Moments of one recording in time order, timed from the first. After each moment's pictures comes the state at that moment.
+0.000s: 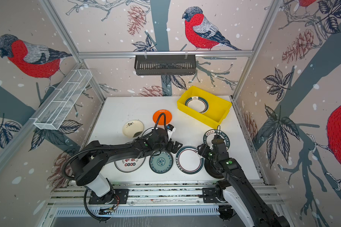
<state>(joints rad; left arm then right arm) -0.90 1.70 0.93 0.14 0.13 -0.42 0.26 0.67 0.35 -0.42 -0.18 0.73</state>
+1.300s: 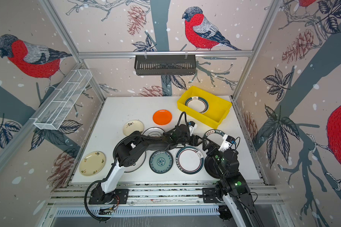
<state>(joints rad) -0.97 2.27 1.46 0.36 0.37 -0.69 0.26 0.22 0.29 -0.30 -0.08 0.83</state>
